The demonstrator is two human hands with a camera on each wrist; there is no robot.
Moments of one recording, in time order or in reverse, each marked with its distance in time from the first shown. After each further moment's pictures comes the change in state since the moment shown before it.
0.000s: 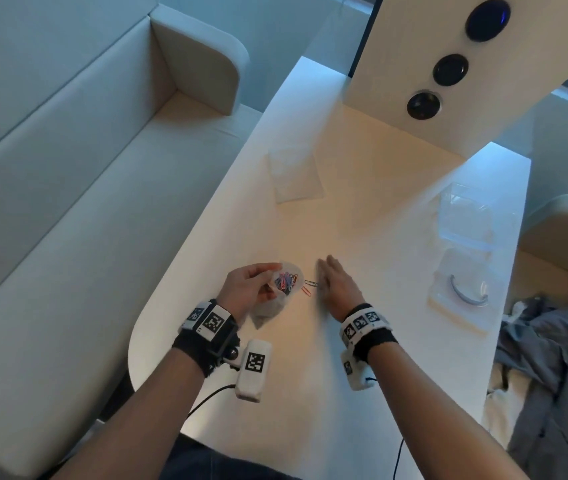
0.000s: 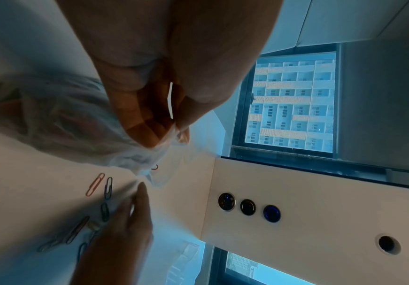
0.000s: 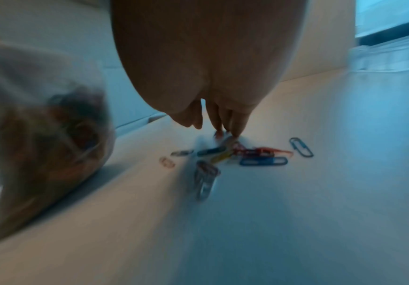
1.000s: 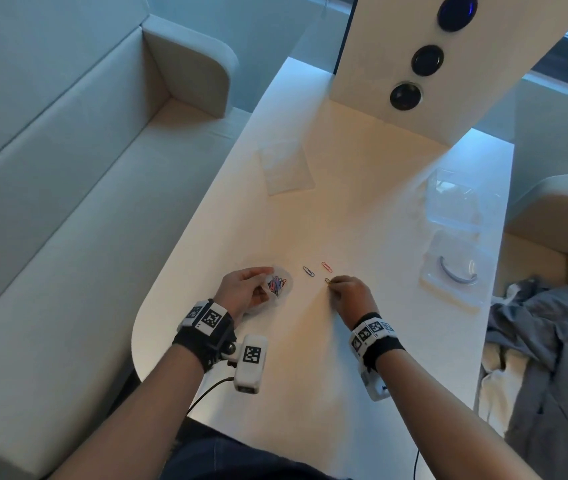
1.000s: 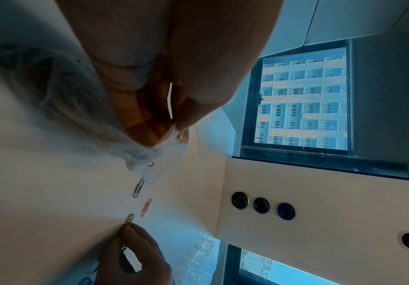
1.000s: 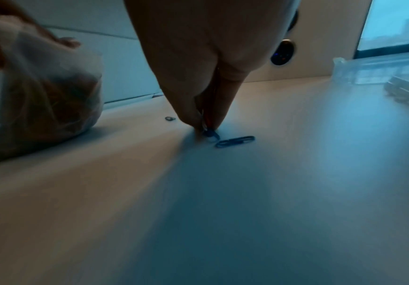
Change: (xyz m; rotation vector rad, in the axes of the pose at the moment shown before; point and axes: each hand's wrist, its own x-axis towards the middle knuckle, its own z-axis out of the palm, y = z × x) left_hand -0.022 -0.021 0.002 -0.001 0.045 -0.039; right_hand -0.049 0.040 0.011 -0.110 0.237 -0.101
